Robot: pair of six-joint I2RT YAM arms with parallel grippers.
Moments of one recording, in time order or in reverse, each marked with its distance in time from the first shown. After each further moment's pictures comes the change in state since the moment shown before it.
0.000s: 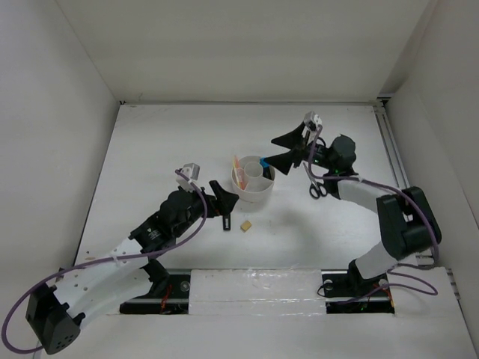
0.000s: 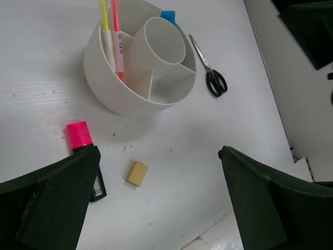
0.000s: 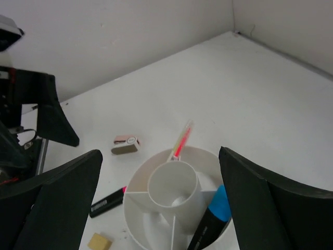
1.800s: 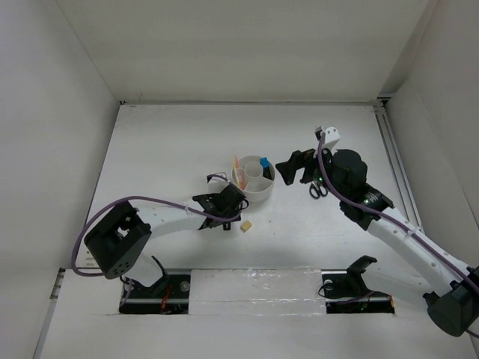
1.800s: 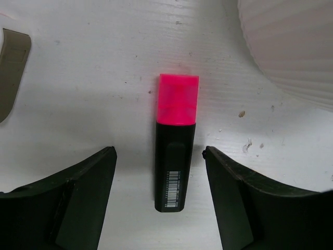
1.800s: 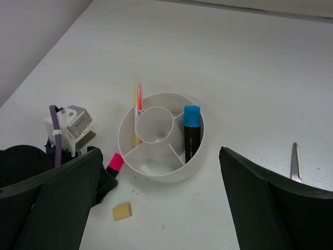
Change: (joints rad) left arm -0.090 0.751 0.247 -0.313 -0.259 -0.190; right arm 0.298 -0.651 0.054 -1.108 0.932 -0.140
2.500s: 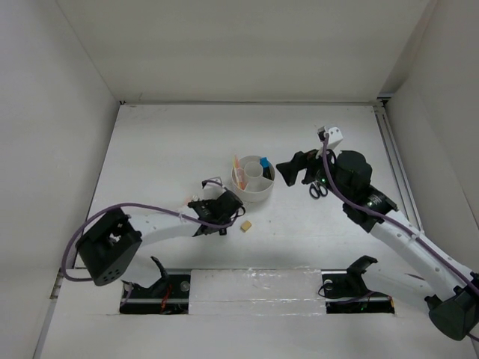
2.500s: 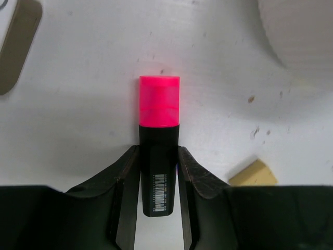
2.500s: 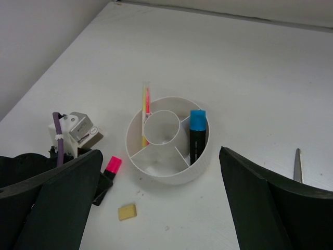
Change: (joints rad) left arm -0.033 -0.025 -0.032 0.000 -0.045 -0.082; right arm -0.001 -0.037 0.000 -0.002 -0.023 0.000
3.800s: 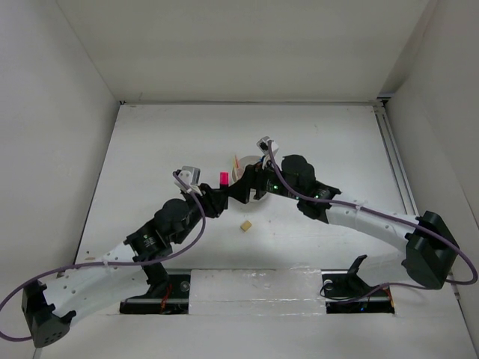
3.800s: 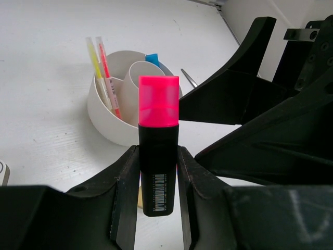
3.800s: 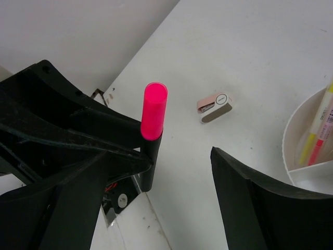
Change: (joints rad) left arm -0.037 -0.798 -0.197 0.366 0.091 0.443; right arm 0.263 0.402 0.045 0.340 -0.240 0.314
